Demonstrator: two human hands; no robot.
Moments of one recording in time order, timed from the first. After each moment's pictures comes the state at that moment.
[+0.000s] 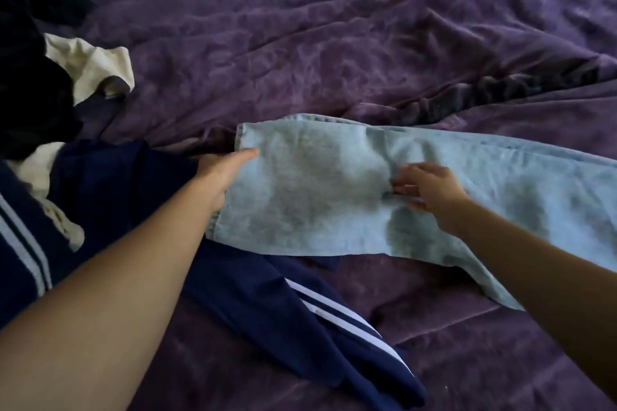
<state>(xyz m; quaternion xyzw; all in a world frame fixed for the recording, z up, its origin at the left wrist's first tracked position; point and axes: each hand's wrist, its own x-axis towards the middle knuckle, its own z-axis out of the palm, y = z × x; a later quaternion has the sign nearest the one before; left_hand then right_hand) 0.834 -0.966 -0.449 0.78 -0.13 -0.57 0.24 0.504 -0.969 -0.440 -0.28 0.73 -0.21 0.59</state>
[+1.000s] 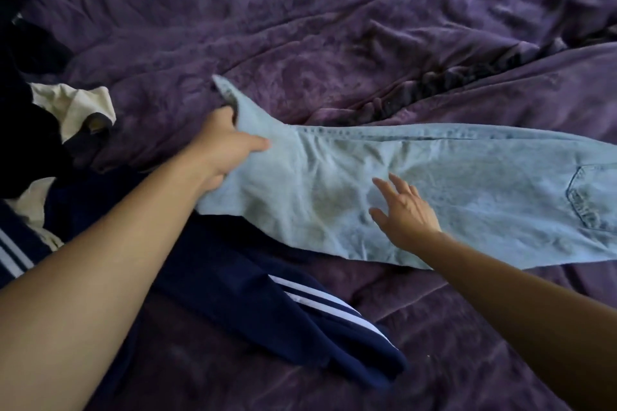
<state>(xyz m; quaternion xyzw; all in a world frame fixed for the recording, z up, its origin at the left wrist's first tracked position) 0.757 -0.980 -0.340 0.72 -0.43 -0.49 0.26 0.470 -0.899 -0.447 -0.67 0.68 0.09 0.27</state>
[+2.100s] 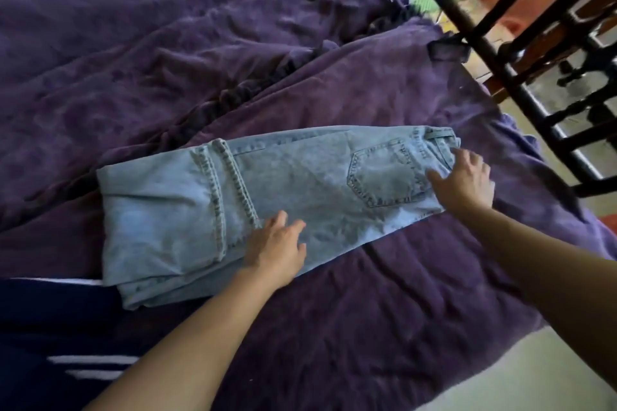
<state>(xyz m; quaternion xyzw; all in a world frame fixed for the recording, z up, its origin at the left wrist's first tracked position) 0.370 -0.862 -0.429 0.52 -0.80 -0.30 -0.09 0.048 -0.851 -0.404 -0.38 0.92 -0.05 0.11</state>
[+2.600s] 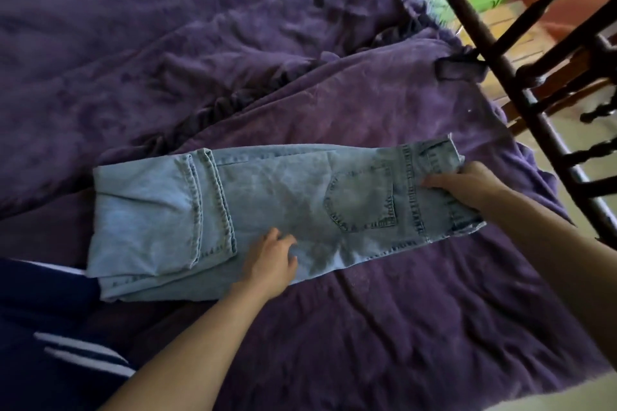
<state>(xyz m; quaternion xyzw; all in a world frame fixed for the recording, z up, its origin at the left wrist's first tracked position) 0.312 -0.859 -0.445 0.60 -0.72 -0.33 -0.09 -0.024 -0.908 -0.370 -0.28 0.83 -0.16 0.46</state>
